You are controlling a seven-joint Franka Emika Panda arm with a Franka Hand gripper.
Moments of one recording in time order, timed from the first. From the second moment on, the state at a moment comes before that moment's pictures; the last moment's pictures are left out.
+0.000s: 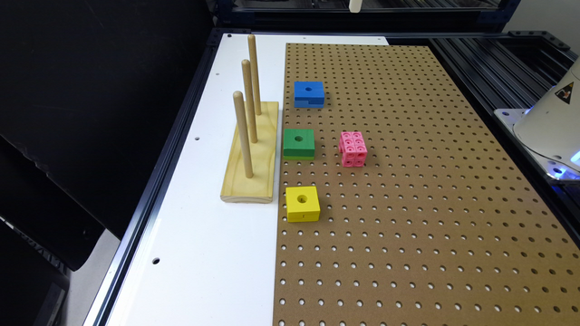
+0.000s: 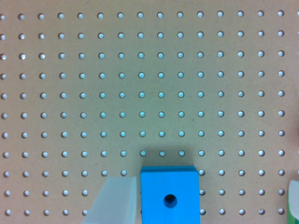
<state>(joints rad) -0.31 -0.22 0.00 -2.43 -0.01 2.23 0.51</state>
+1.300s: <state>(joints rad) -0.31 0.01 0.00 -2.43 -0.01 2.44 0.51</state>
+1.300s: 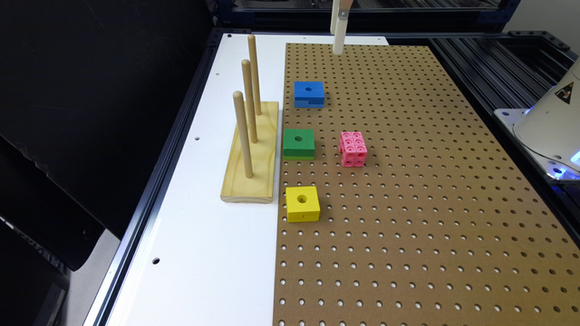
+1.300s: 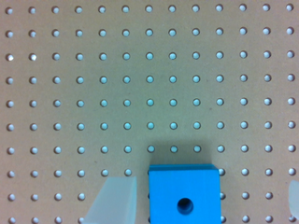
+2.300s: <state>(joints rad) -0.31 0.10 0.03 -2.42 -0.01 2.54 0.51</state>
